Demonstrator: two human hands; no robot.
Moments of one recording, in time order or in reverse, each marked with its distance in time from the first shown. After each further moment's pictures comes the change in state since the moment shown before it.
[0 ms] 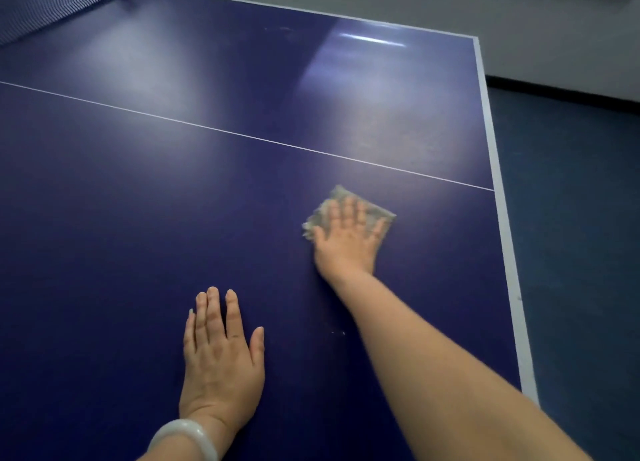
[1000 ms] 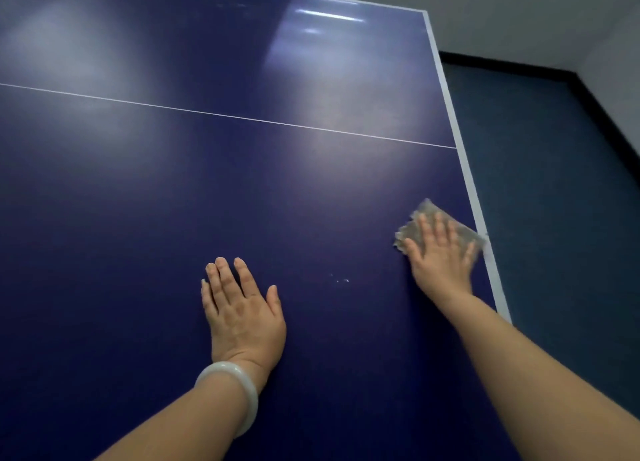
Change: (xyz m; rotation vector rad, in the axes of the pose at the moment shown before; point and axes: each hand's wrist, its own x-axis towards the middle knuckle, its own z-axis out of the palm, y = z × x) left_hand 0.000 0.004 -0.015 -0.089 -0.086 -0.002; right_hand -0.112 0.132 -0.018 0.043 0.014 0.297
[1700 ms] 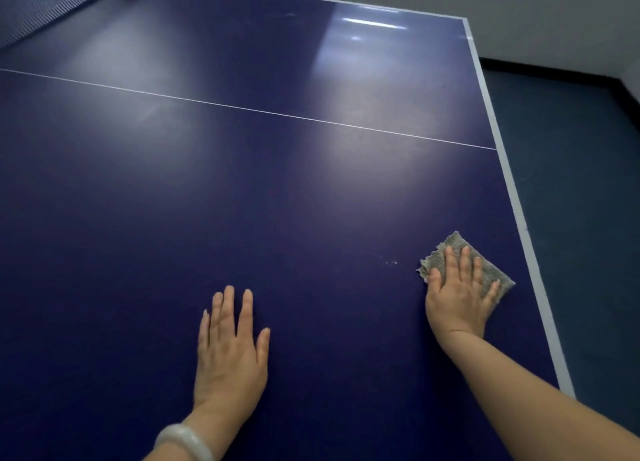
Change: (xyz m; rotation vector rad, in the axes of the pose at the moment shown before) left_hand -0.071 -0.133 -0.018 -0.080 -0.053 0.152; right_hand -0.098 -0.039 0.032 0.037 0.104 0.126
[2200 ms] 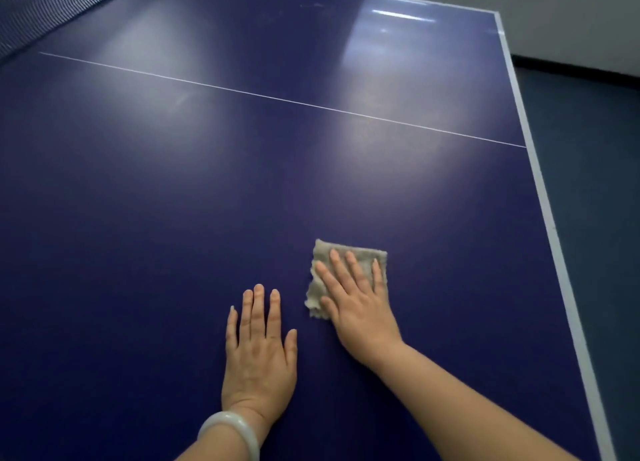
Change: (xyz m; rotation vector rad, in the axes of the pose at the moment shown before) left_hand -0.023 -0.013 0.018 0.113 0.032 0.029; right_hand -0.103 -0.113 0.037 -0.110 -0.140 -0.834
